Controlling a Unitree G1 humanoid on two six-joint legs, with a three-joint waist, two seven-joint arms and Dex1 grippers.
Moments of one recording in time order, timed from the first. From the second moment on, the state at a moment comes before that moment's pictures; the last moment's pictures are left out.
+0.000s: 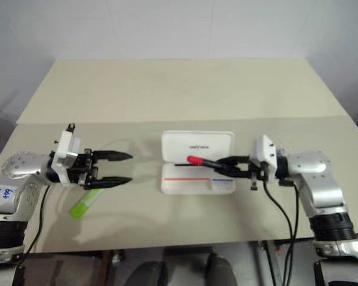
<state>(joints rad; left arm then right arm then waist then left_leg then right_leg) -0.35 0.75 0.14 -0.10 -0.54 0.30 -1.26 -0.48 -0.69 0.05 0.09 0.41 0.06 1.38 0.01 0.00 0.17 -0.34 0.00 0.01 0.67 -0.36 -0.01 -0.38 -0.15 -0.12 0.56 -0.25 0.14</state>
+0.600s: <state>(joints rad) -0.27 0.73 0.15 -0.24 -0.56 0.33 -1.12 -0.74 -0.49 0.23 0.47 0.16 -0.20 1.37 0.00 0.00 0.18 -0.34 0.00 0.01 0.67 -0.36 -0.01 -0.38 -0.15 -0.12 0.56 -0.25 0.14</state>
